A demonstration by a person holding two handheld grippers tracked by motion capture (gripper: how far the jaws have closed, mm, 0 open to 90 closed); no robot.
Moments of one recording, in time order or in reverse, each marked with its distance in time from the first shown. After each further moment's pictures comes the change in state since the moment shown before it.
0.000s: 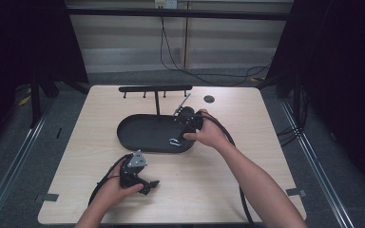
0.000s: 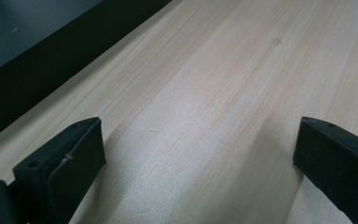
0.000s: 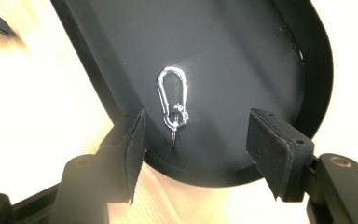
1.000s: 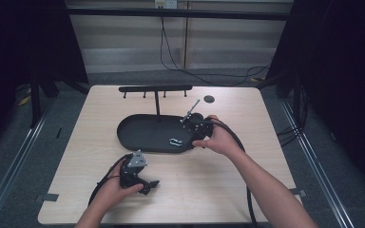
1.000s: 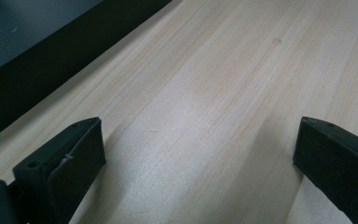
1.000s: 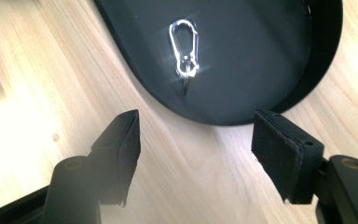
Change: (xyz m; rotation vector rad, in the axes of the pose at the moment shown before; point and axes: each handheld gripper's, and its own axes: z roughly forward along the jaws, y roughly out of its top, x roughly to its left) left arm 0.000 0.000 0.000 -0.001 -0.002 -0.004; right arm 0.009 -0.033 -0.016 0.019 -0.002 -0.007
